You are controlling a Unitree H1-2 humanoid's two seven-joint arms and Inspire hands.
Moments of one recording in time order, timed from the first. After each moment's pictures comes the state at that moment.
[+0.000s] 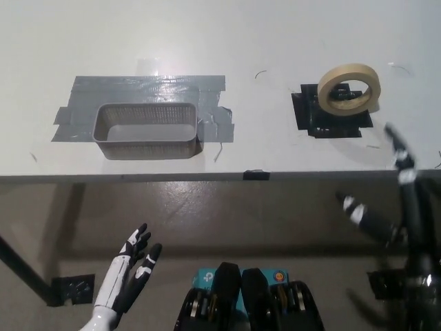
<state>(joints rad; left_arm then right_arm) 0.02 0.11 -0.07 0.01 0.21 0.02 -0.03 -0.21 -0.12 0.00 -0.08 -0.52 -0.25 -0.19</state>
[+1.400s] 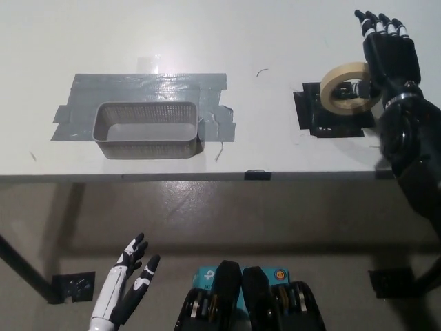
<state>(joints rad) 0.06 0.11 -0.06 0.00 0.22 0.00 -0.03 -0.96 -0.31 0.35 0.81 -0.83 0.15 -0.18</state>
